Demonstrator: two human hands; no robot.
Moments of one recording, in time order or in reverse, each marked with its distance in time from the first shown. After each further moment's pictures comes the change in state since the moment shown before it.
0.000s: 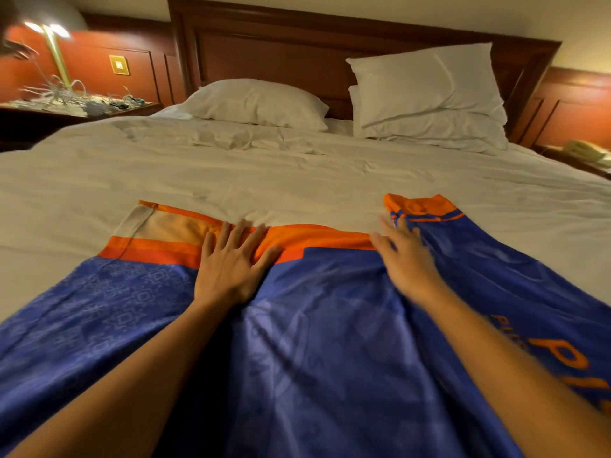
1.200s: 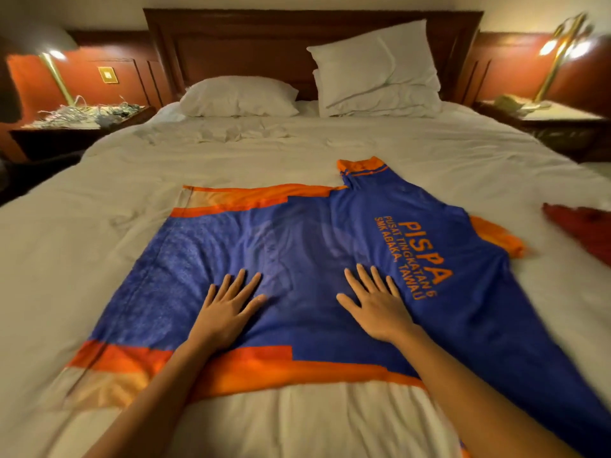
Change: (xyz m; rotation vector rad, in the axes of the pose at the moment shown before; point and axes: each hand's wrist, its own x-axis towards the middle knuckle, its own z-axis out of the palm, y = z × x) left_hand -0.298 -0.011 -0.133 0.031 -0.435 0.165; right_hand -0.331 -0.022 -0.053 -0.444 -0.306 -0.011
